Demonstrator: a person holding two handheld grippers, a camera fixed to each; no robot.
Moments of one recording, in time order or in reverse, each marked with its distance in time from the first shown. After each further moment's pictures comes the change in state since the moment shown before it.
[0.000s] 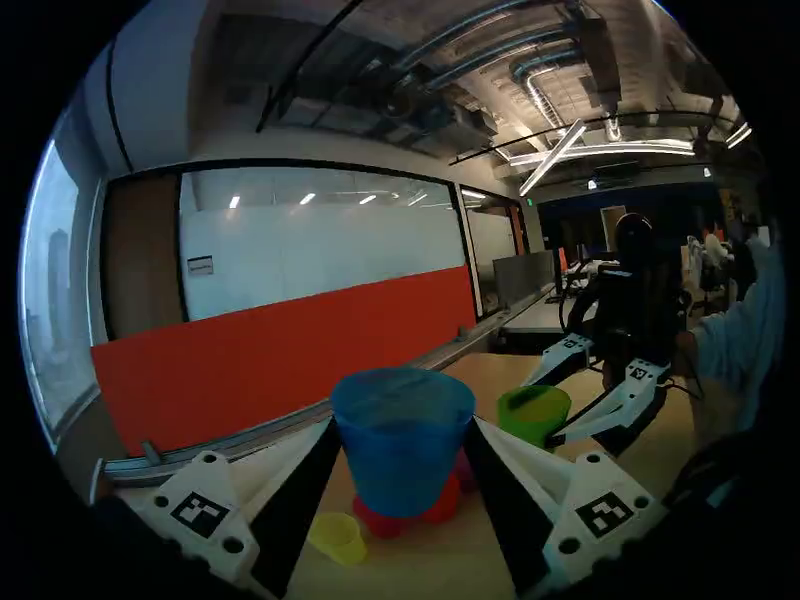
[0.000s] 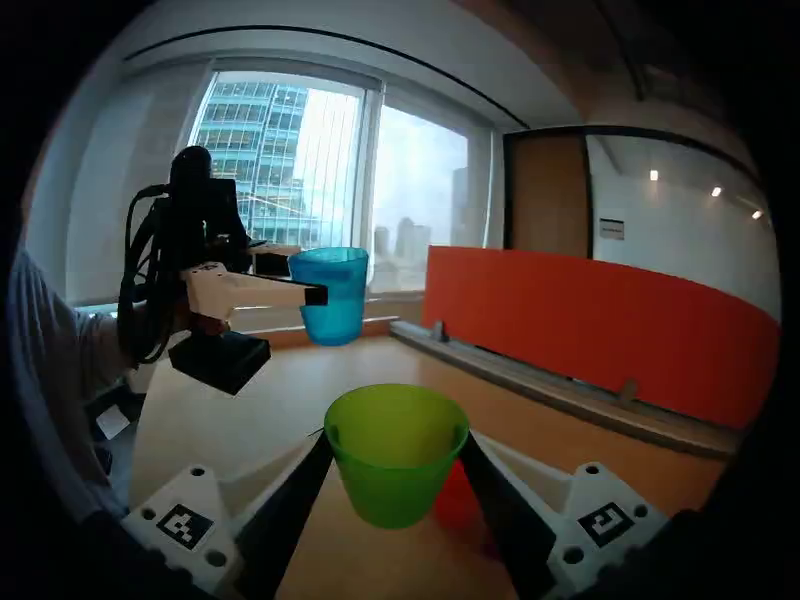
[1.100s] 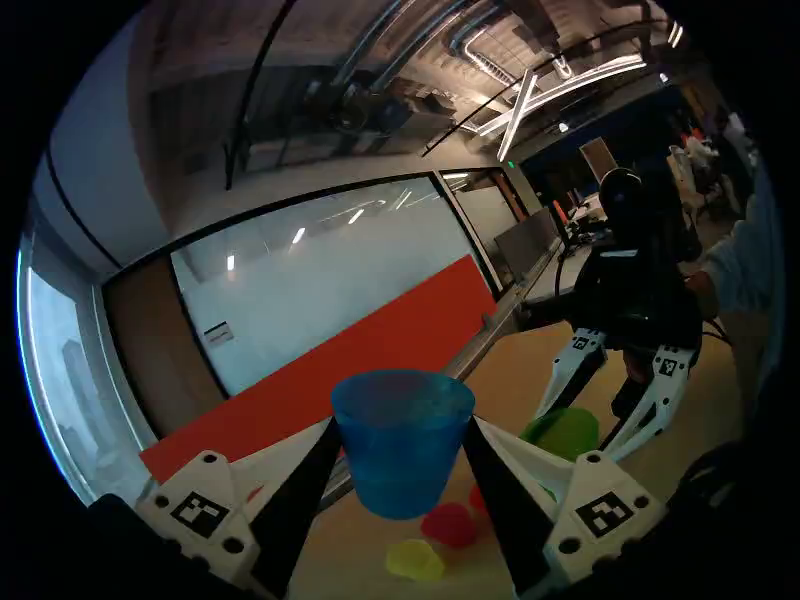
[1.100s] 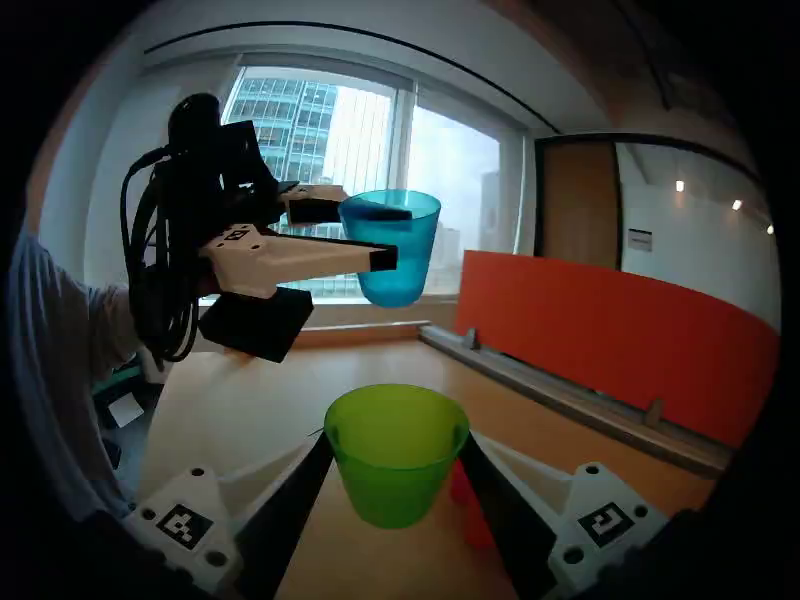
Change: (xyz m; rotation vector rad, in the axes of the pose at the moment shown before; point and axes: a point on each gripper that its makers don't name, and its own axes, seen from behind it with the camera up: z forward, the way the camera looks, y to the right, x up) left arm 0.045 0.005 0.003 0.067 0.004 0.326; right arm 0.008 -0.033 0.024 0.095 0.004 -0.043
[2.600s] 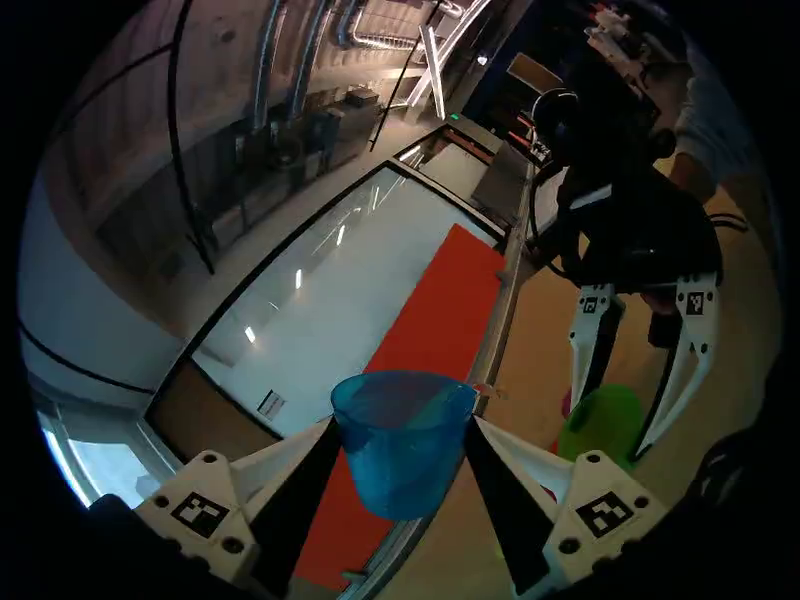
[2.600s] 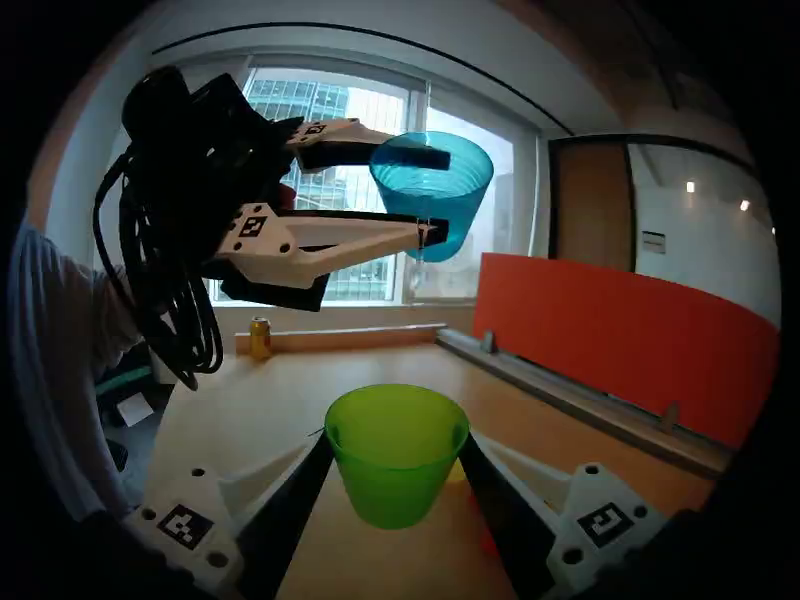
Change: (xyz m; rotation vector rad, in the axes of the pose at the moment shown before) left arm 0.035 -0.001 0.007 0.064 -0.026 0.464; right arm 0.004 -0.013 0.018 0.047 0.009 -0.003
